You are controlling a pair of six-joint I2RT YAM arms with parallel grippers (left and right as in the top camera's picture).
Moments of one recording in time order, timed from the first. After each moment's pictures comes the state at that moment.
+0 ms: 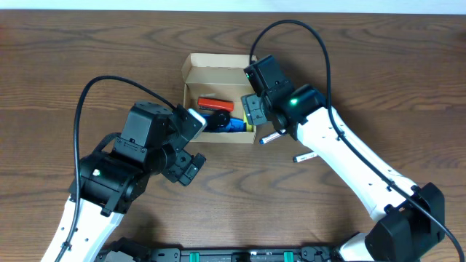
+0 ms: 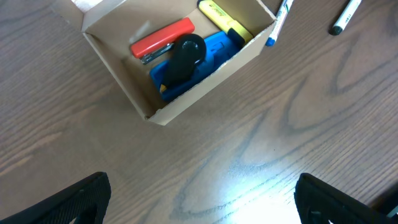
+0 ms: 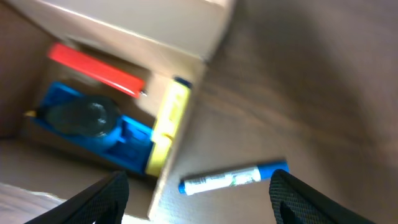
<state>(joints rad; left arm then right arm) -0.43 1.06 1.11 -1.03 0.12 0.25 0.58 1.66 1.41 -0.84 0.23 0.28</state>
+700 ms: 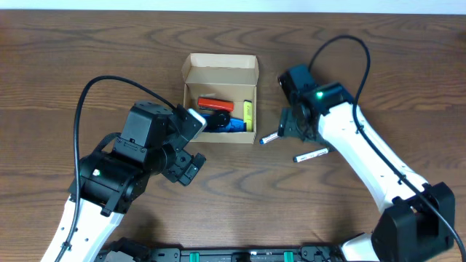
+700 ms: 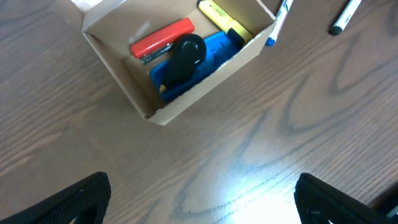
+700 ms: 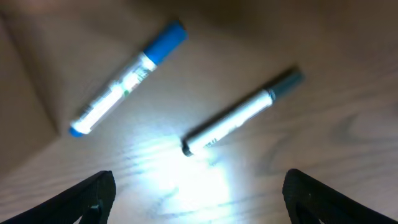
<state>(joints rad) -0.43 1.06 1.11 -1.03 0.12 0.25 0.40 1.63 1.27 -1.12 0.21 0.70</state>
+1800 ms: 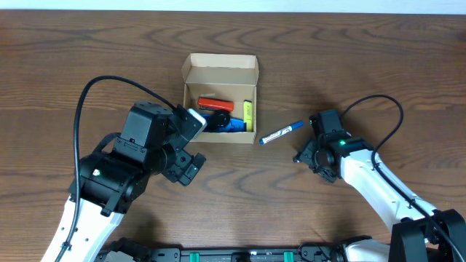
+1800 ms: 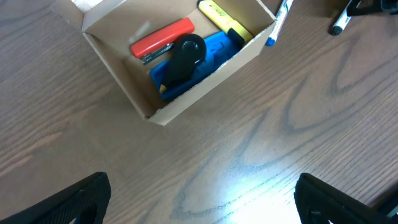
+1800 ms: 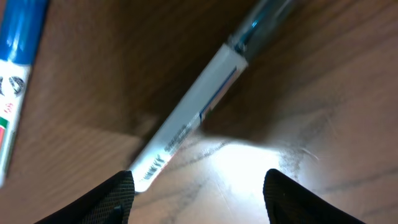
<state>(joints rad) -0.43 1.06 1.11 -1.03 0.12 0.25 0.24 1.44 0.72 -0.64 0.06 0.89</state>
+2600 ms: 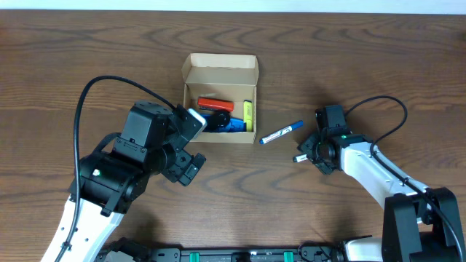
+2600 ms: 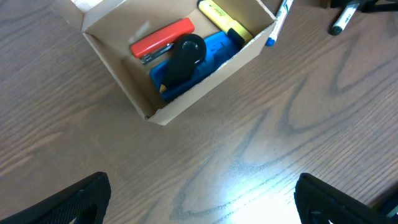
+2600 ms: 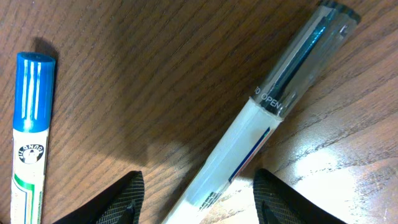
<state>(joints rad) -0.43 1.06 1.11 -1.03 0.12 0.25 0.17 1.55 0.72 -0.48 -0.01 0.96</state>
